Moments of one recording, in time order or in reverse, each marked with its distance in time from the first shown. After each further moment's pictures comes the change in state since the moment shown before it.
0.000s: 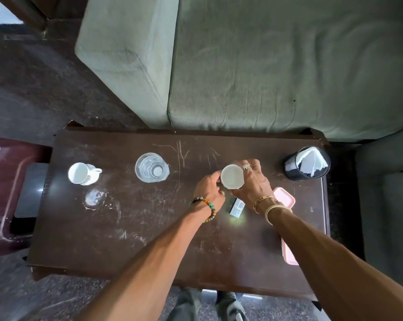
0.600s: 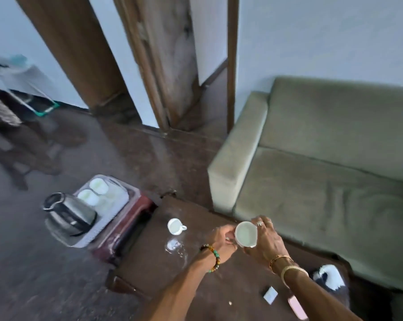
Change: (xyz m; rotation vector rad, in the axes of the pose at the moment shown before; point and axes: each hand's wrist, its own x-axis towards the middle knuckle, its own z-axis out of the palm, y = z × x) left_hand -0.214 0.071 -0.227 -0.410 0.241 0.062; right_hand -0.139 -0.216 -0.173 -0.048 0.010 -0.360
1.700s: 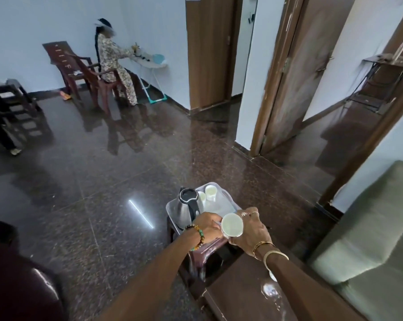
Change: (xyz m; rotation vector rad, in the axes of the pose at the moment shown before) left_hand -0.125 -0.198 -0.462 0.074 0.334 -0.122; right_hand 0.047 -0.478 0.203 -0.291 -0.058 -0.516
